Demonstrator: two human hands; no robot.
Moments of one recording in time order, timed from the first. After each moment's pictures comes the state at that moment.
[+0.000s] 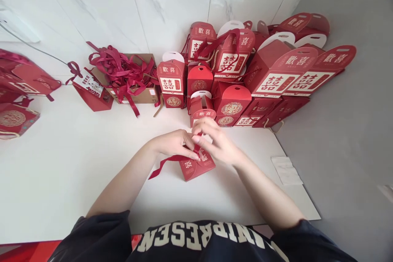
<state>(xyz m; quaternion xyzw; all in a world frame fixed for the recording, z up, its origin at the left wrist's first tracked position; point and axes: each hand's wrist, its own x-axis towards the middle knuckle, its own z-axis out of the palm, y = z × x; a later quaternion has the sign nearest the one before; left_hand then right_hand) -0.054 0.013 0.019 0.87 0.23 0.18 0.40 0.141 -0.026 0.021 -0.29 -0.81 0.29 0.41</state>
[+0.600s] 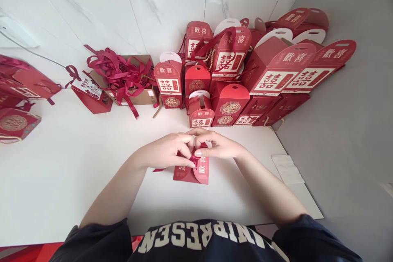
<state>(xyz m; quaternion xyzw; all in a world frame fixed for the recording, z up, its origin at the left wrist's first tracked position) -0.060 -0.011 0.059 0.88 0.24 0.05 0.40 0.160 -0.007 0.001 -0.17 -0.79 0.50 0.29</state>
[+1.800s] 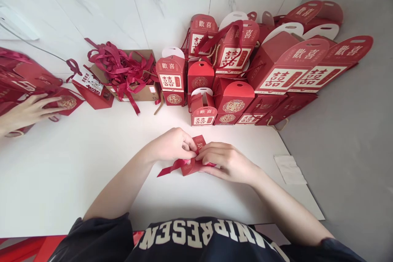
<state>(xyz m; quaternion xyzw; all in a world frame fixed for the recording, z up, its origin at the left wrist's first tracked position) -0.050 -0.012 0.045 0.74 0.42 0.05 0.52 0.170 -0.061 -0.001 -0.22 -0.88 0.26 0.33</state>
